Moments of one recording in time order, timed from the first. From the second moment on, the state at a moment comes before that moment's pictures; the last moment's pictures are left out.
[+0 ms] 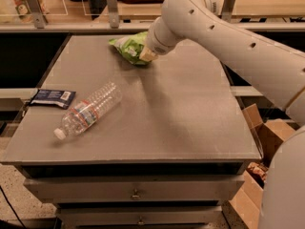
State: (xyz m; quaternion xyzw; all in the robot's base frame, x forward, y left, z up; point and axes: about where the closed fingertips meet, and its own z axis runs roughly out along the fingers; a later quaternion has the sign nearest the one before) arm 0.759 0.008 0.862 -0.63 0.68 -0.05 0.39
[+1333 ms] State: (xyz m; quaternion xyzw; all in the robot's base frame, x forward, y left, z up) arm 0.753 -0.019 0.890 -0.59 0.69 -0.04 0.41
